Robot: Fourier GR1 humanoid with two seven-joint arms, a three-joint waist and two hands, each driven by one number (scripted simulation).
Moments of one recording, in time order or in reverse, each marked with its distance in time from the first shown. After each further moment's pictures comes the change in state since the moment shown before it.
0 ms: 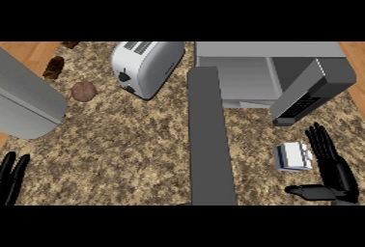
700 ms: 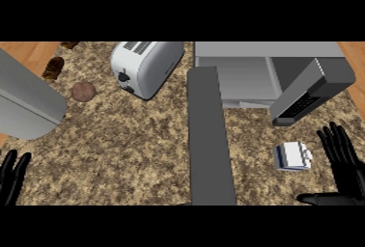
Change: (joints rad) left arm -0.008 0.014 -0.012 0.008 -0.011 0.028 -0.001; right arm 0.149 0.033 -0.013 -0.378 -0.141 0.049 0.263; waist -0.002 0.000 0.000
